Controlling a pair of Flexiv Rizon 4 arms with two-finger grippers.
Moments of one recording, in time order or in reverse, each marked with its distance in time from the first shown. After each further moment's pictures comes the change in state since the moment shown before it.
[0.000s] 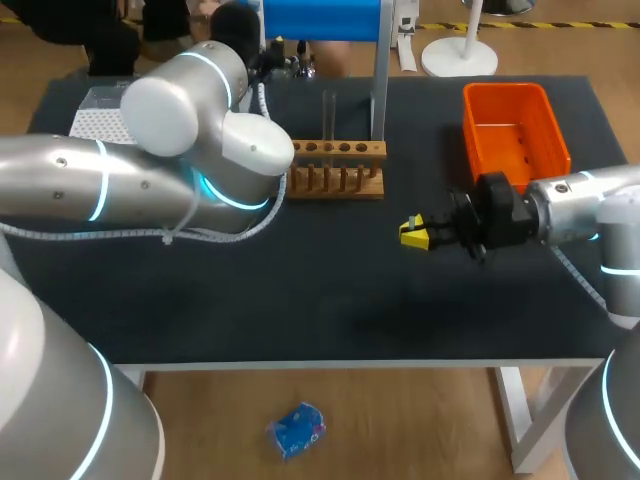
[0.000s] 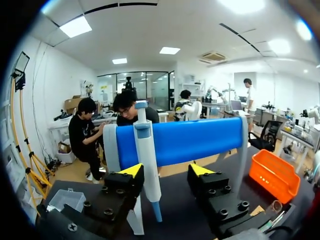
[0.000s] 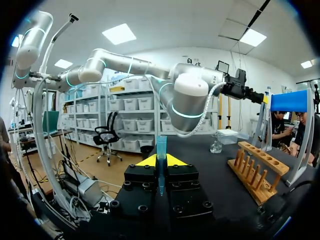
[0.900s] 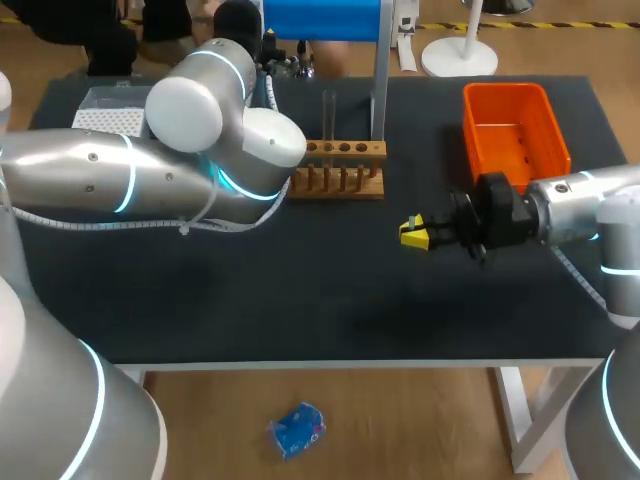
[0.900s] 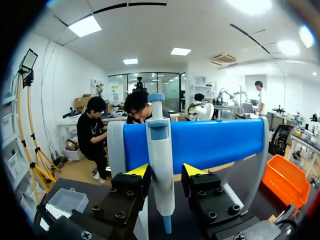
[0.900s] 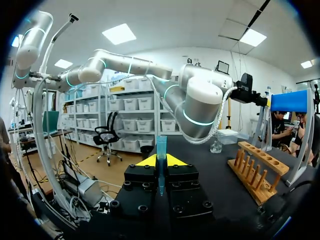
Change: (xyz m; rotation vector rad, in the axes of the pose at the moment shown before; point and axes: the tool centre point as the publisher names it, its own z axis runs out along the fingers) left arm -0.020 0.003 0.029 0.014 -0.095 -0.033; right arm 0.000 0.000 0.000 0.000 0.000 0.000
